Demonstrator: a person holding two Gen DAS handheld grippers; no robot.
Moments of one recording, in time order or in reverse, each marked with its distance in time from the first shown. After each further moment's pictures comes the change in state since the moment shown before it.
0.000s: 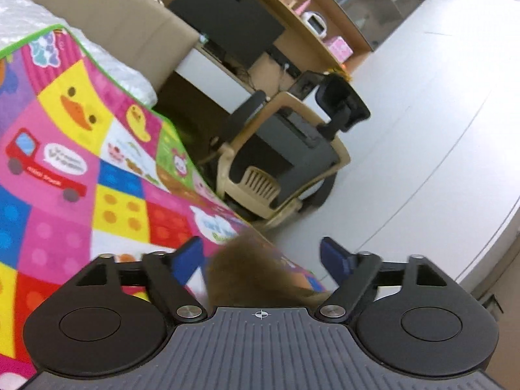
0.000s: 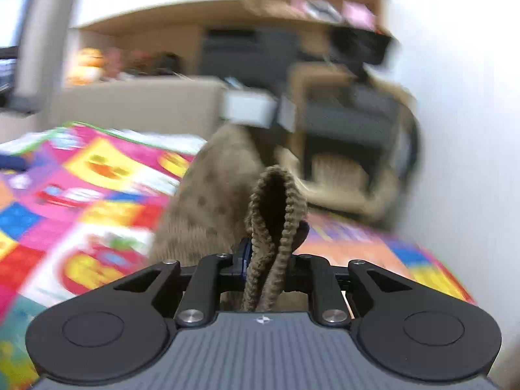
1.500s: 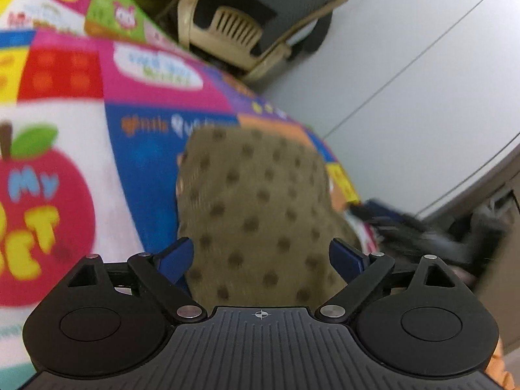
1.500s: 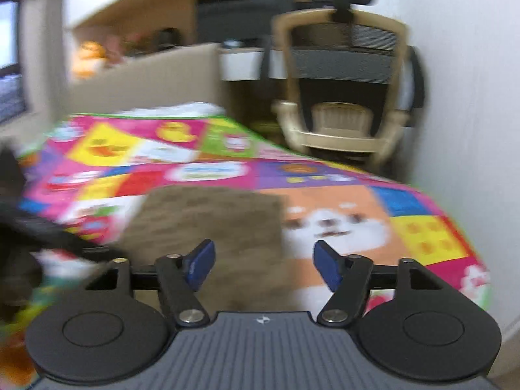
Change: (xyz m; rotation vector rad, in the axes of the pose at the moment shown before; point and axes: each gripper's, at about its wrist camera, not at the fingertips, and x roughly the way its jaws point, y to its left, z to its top) left arm 0.195 -0.022 -0.103 0.091 0.533 -0.021; right arm 0.008 -0.102 -0.006 0.060 0.134 0.214
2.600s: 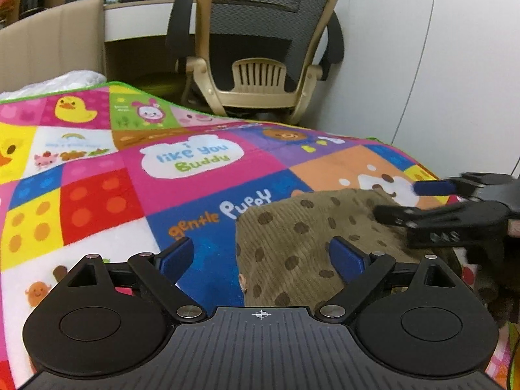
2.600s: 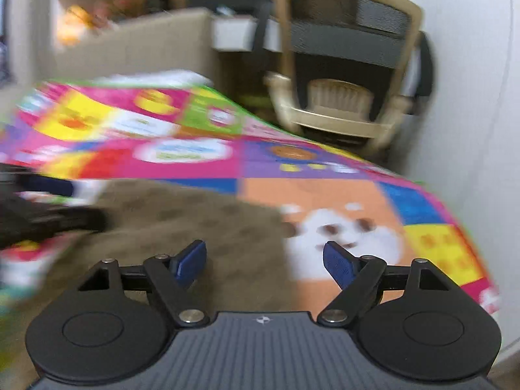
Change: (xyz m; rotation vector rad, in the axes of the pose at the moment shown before) left arm 0.021 -0.042 0.036 0.373 -0.171 0.380; right arm 0.070 -0.002 0.020 -0.029 0.087 -0.040
